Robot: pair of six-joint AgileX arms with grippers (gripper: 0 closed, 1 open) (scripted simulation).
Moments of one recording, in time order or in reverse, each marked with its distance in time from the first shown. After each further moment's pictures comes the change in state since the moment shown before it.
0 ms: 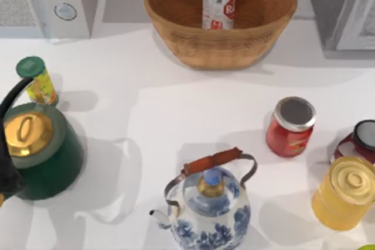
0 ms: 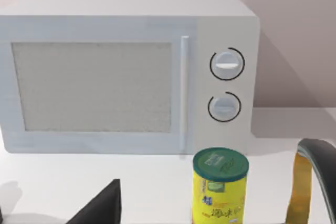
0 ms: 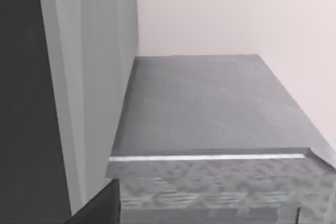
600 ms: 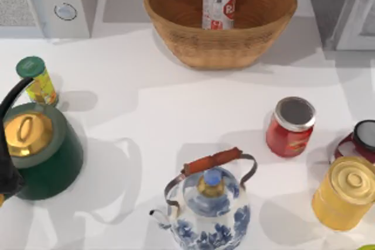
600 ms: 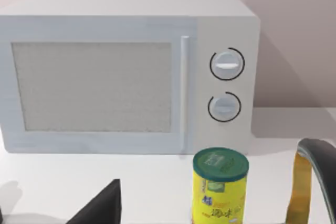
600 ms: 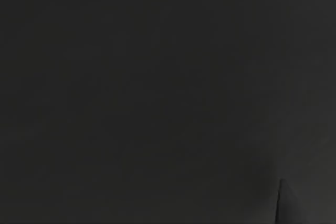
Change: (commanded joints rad) left arm 0.000 0.000 0.000 0.000 0.000 0.000; right arm 0.868 -0.034 -0.016 -0.030 0.866 -0.008
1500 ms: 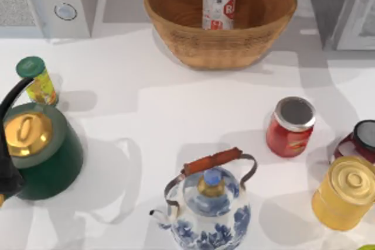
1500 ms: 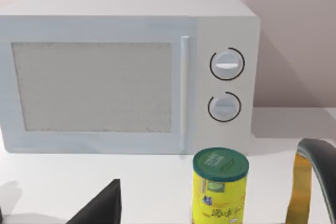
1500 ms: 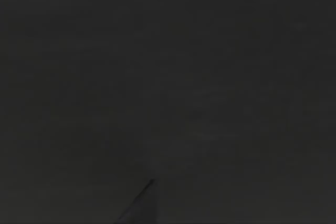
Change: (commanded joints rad) left arm 0.000 0.000 0.000 0.000 0.000 0.000; right arm 0.221 0.008 0.019 0.004 0.264 -0.017
